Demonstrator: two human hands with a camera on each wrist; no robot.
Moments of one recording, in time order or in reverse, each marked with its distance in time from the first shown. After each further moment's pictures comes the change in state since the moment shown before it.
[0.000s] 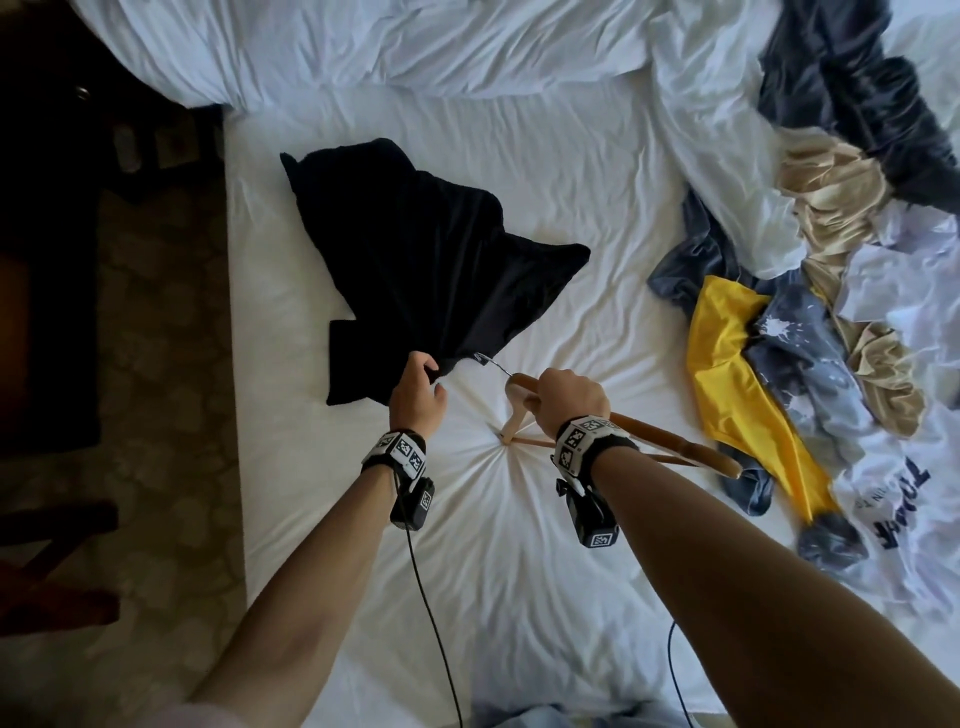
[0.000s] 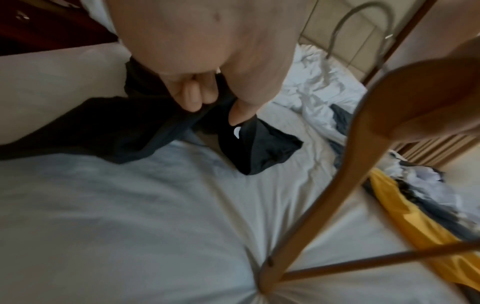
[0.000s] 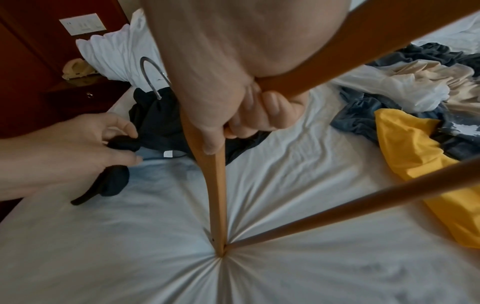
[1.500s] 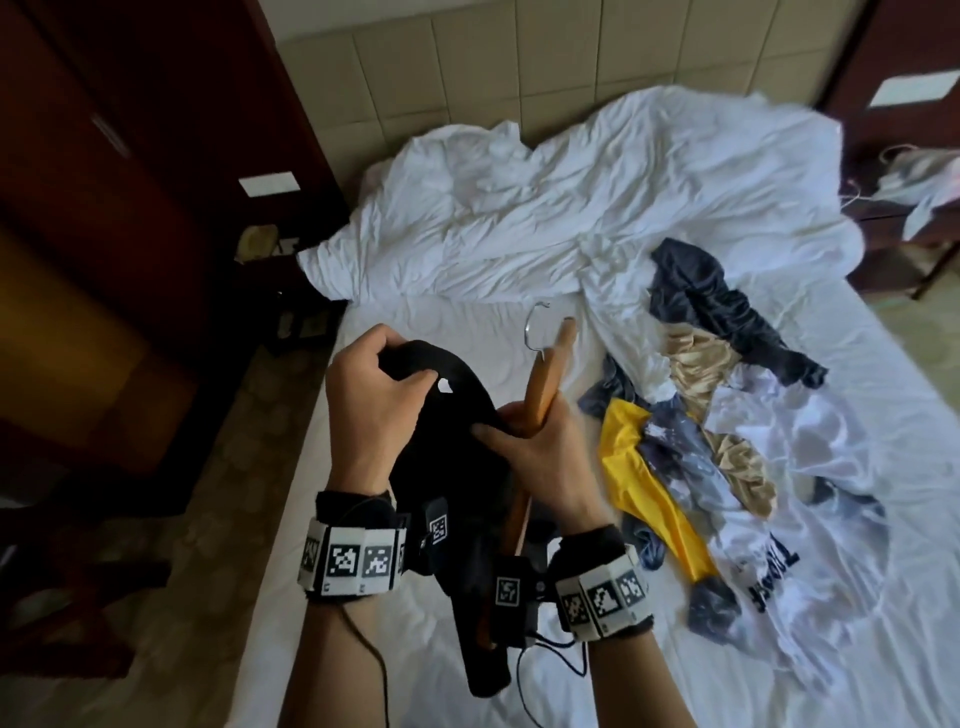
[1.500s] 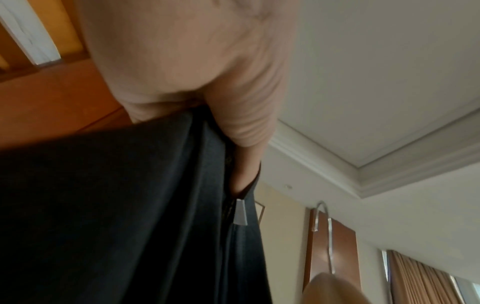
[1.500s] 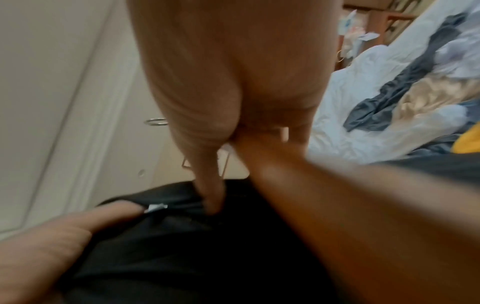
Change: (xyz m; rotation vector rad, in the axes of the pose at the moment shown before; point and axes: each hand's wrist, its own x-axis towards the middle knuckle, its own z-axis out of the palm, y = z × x) left_hand -0.451 0.397 -0.214 -0.238 0.599 0.311; right_hand -0.406 0.142 -0.153 1.304 0.393 -0.454
